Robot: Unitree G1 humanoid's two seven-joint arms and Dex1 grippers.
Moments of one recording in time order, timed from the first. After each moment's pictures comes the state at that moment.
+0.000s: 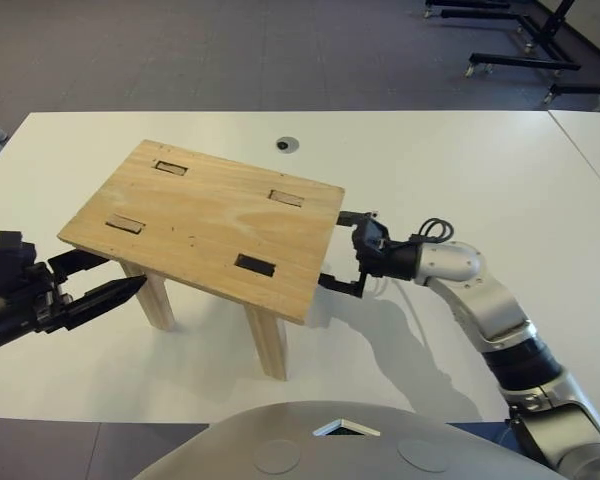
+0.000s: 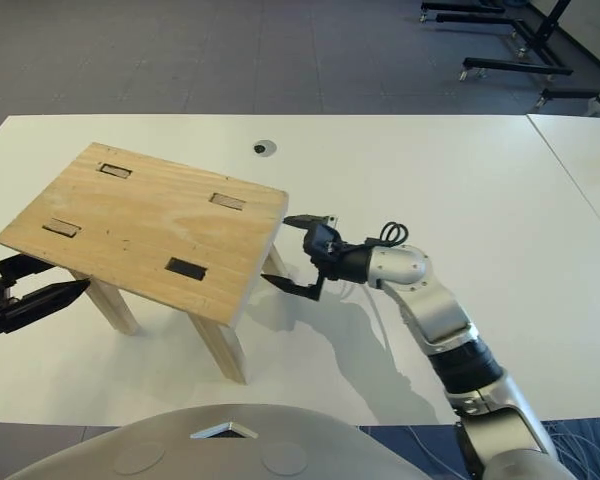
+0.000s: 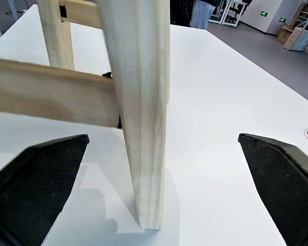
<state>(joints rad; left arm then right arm) 0.44 0.86 0.62 -0.39 -0.94 0.66 -1.14 -0.17 -0.50 0.36 -0.16 0.22 0.18 0.81</state>
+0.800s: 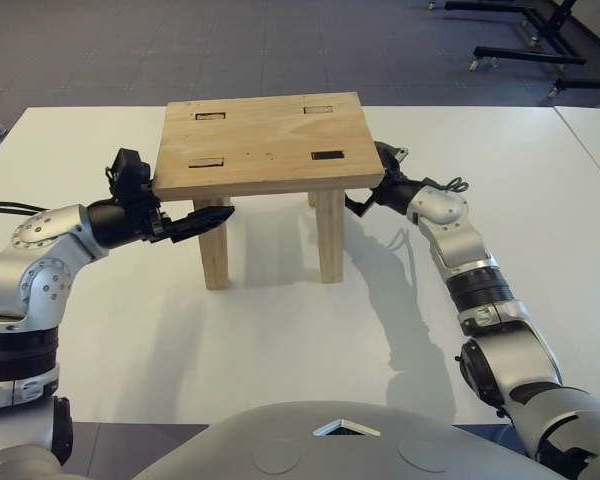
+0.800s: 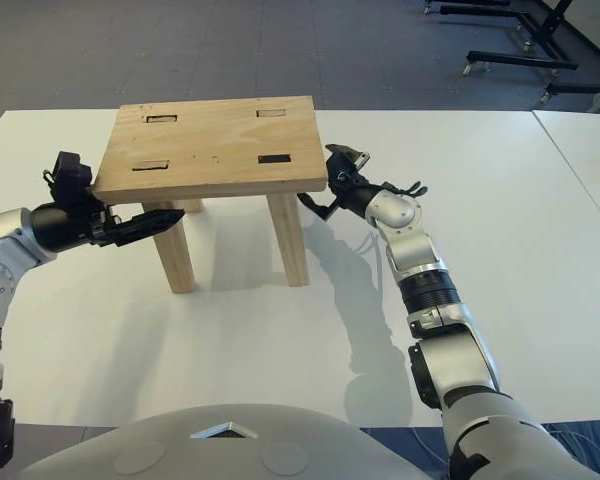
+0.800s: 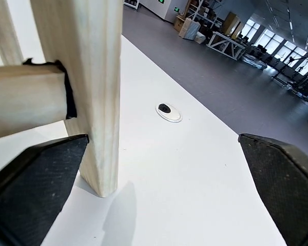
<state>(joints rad) -0.18 0.70 0.16 -0.23 -0.75 0.61 -0.99 -0.52 -0.37 0.17 0.47 0.00 -0.08 0.57</state>
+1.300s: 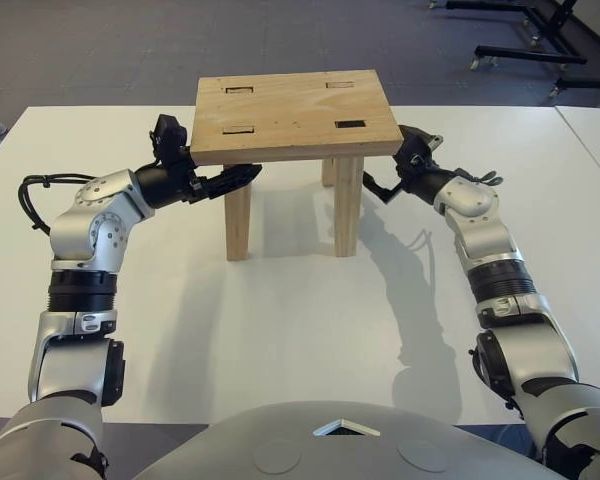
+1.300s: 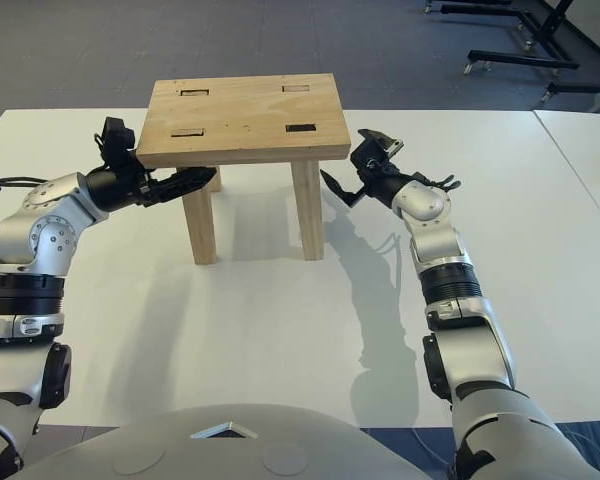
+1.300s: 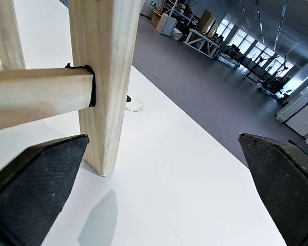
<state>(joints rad) -0.49 0.51 0.03 0.19 -0.59 0.46 -1.03 -0.54 -0.45 0.08 0.54 -0.01 -0.16 0.56</state>
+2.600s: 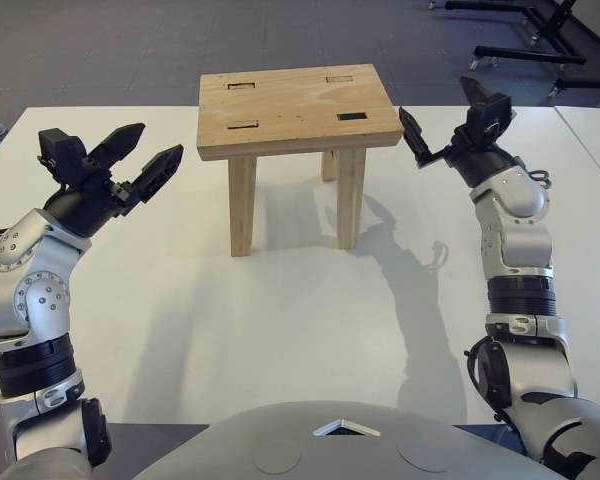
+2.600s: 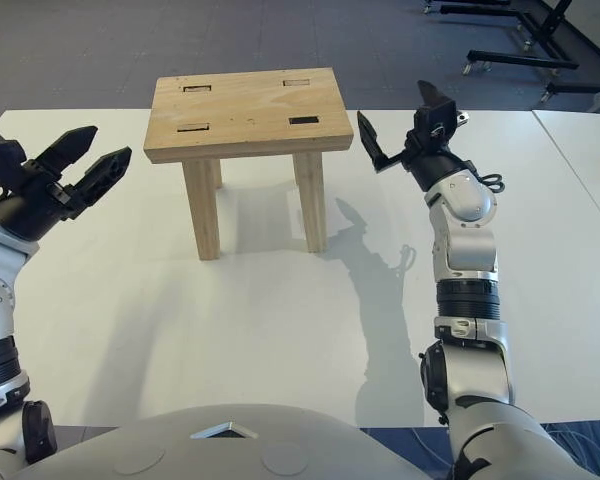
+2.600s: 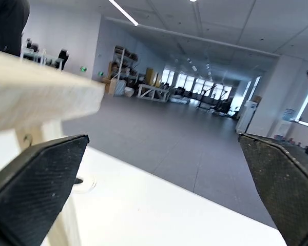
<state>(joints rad) -0.15 0.49 0.41 -0.24 -0.69 0.42 -0.67 -0.44 -0.39 -0.17 0.19 0.23 -0.05 0.43</state>
